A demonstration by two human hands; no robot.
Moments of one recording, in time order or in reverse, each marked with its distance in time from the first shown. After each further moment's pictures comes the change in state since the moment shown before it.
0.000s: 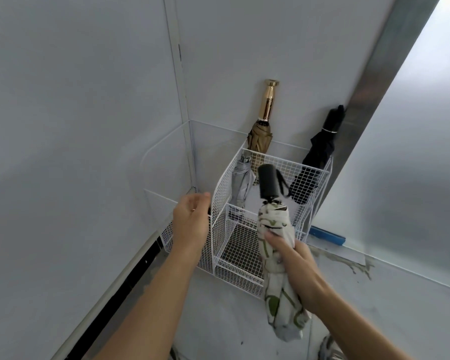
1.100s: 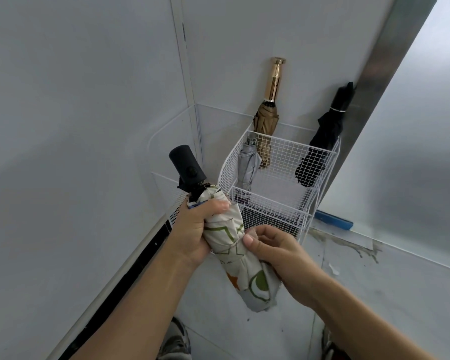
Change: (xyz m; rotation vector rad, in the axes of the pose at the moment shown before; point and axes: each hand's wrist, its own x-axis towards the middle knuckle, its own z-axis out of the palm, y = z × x) left_hand -0.041 -0.002 -0.019 -0.599 -0.415 -0.152; right_hand -0.023 0.002 0.018 0.140 -0.291 0.031
